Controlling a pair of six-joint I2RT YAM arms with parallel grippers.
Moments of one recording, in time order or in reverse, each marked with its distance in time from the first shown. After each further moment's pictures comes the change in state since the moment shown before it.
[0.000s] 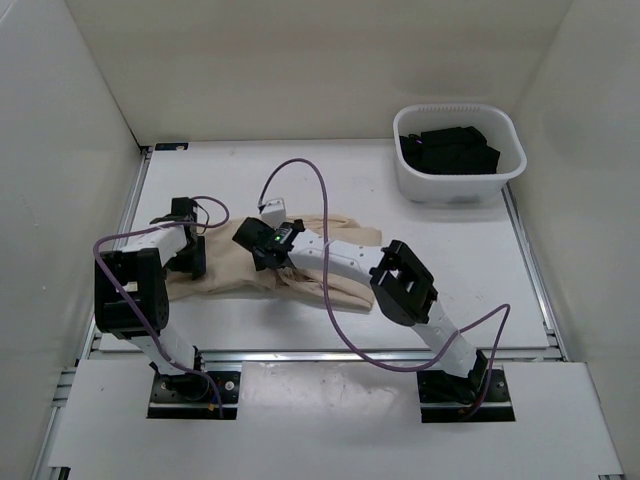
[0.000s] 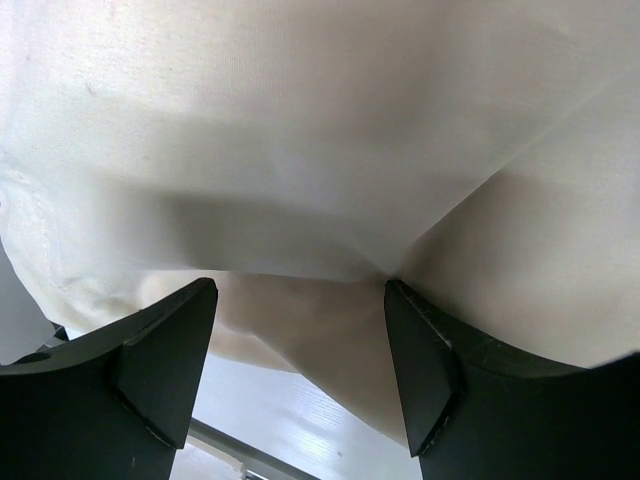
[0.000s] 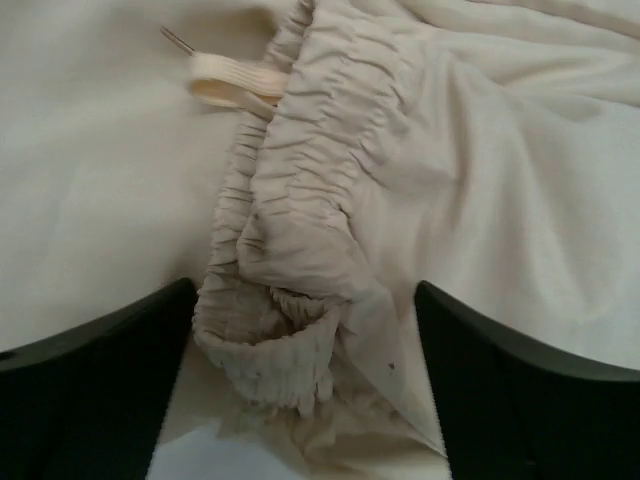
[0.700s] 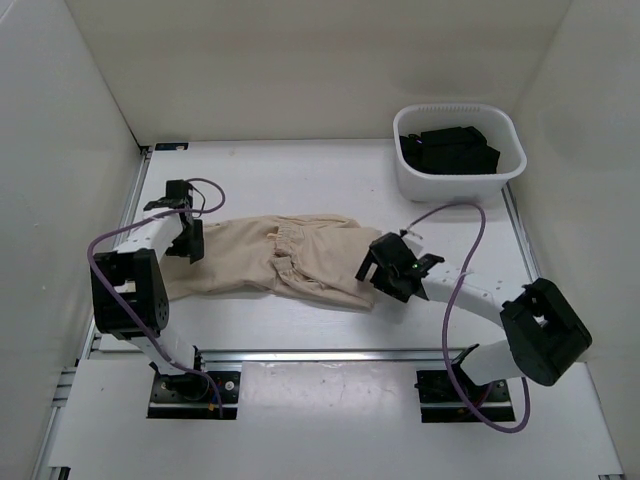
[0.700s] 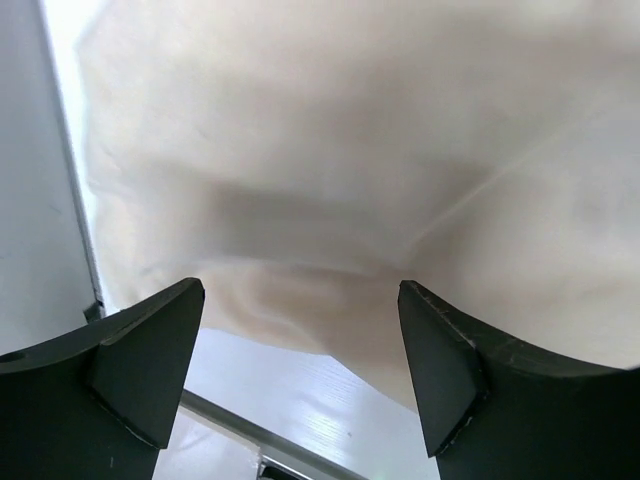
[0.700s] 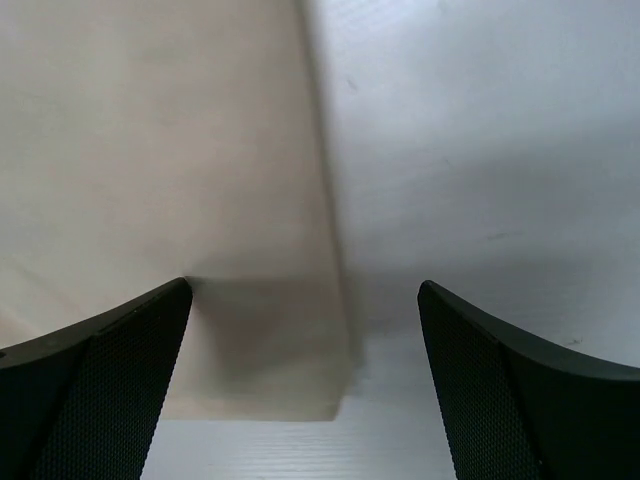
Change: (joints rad) left arm -0.002 -0.005 0.143 -0.117 -0.017 -0.003; right arm -0.387 -0.873 -1.177 0.428 -0.349 0.253
